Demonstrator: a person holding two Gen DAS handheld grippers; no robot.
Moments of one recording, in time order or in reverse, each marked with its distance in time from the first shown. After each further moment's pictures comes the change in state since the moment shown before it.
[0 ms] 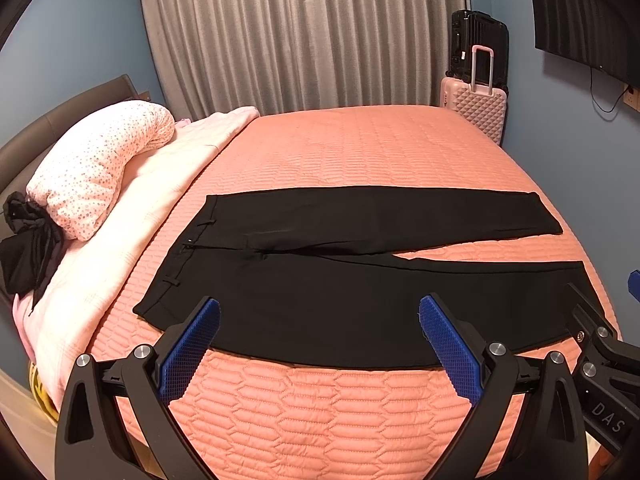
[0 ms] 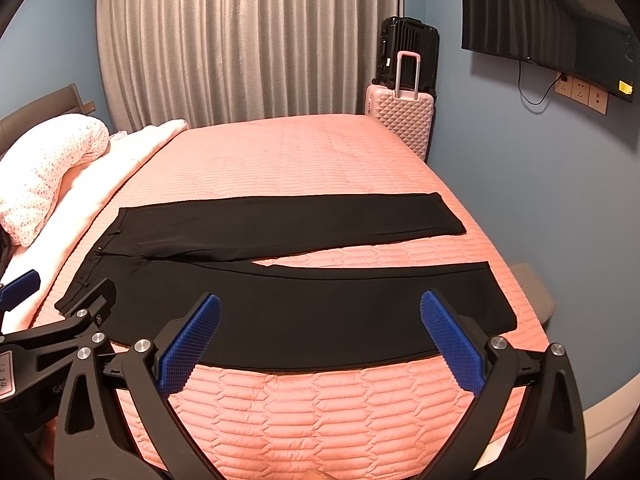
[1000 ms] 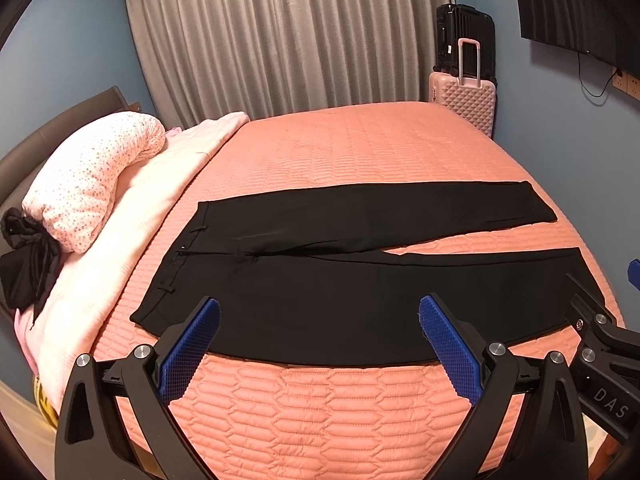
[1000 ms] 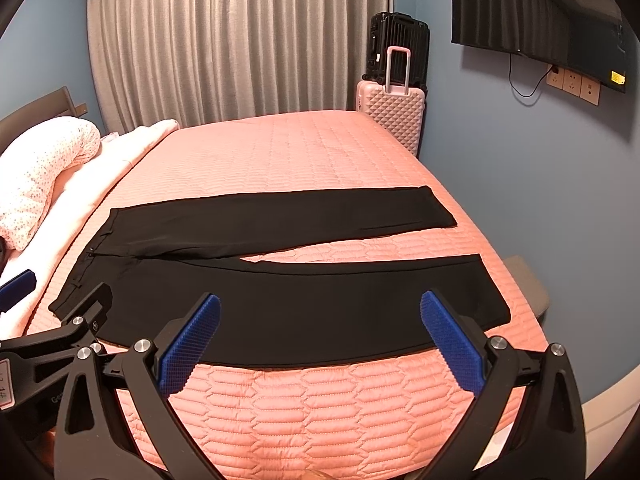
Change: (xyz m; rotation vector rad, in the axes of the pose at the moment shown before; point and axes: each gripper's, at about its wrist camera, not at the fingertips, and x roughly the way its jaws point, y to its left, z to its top) left arm -0.001 -0.016 -0.006 0.049 -0.009 -0.007; right arm 0.004 -0.012 -0.004 0.027 0.016 -0.006
